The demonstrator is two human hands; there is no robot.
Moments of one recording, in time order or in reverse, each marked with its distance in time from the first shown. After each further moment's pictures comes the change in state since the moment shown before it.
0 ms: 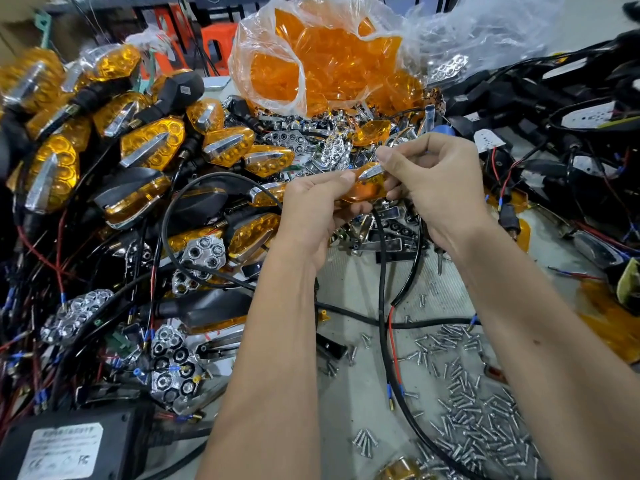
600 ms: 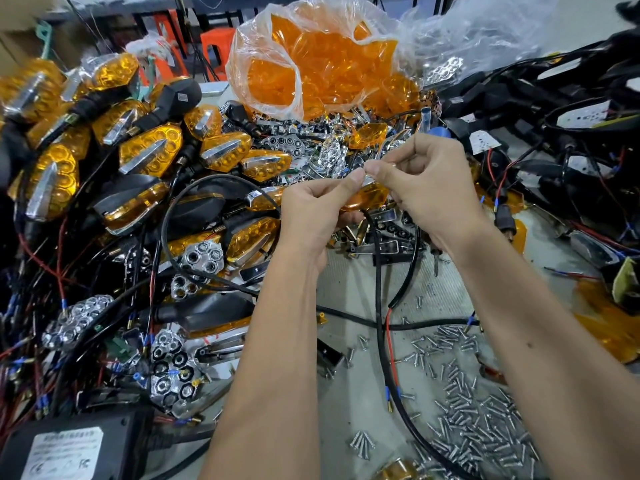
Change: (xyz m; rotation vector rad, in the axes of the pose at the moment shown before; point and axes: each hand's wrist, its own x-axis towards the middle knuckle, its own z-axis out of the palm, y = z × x) left_hand 0.001 -0.006 0.004 0.086 0.084 0.034; right_hand -0.003 -0.006 -0.002 -0.231 -0.055 -0.033
